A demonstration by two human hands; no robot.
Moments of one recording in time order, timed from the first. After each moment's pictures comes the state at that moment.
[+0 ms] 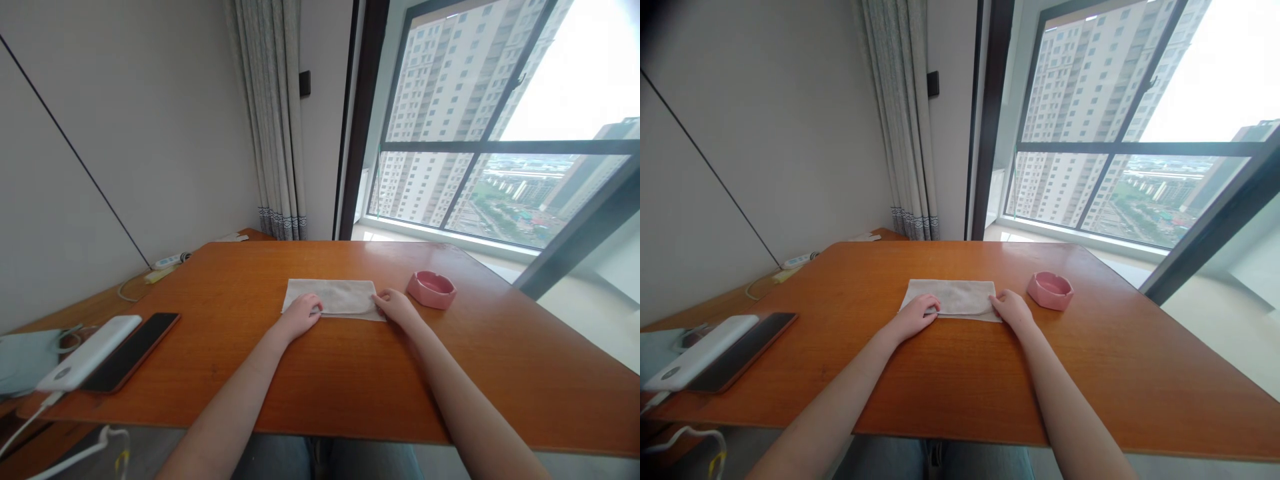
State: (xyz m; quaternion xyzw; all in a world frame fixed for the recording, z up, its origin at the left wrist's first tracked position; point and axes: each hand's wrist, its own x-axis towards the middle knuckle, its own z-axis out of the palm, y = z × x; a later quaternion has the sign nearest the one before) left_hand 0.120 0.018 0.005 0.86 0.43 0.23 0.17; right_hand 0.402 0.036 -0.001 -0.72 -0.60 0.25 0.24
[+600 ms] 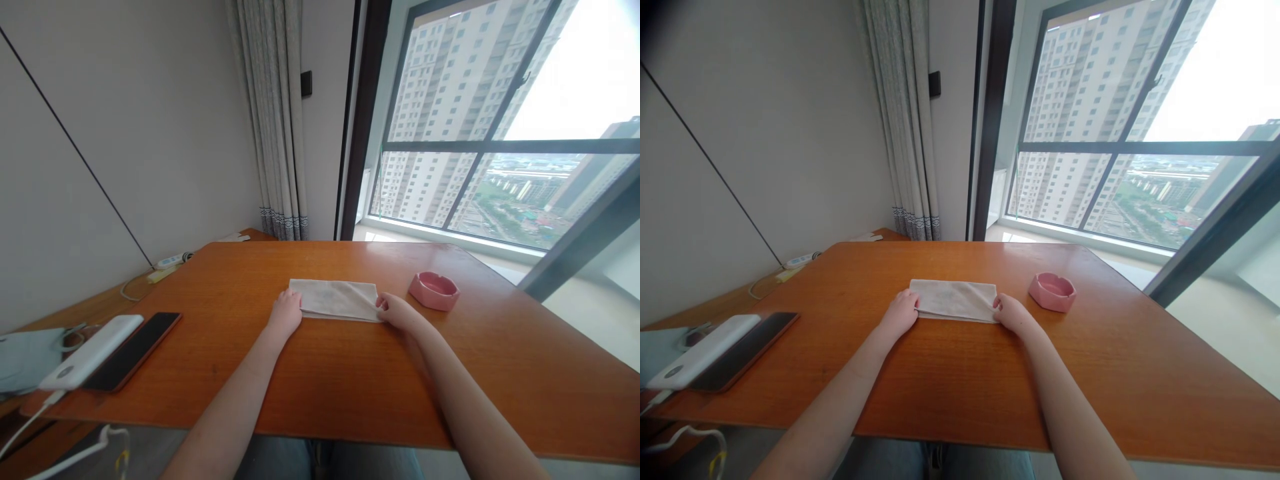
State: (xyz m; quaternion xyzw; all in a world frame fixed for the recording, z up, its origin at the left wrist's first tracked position) left_hand 0.104 0.023 0.007 0.76 0.64 0.12 0.06; right_hand 0.399 0.028 0.009 -0.68 -0.69 0.22 0.14
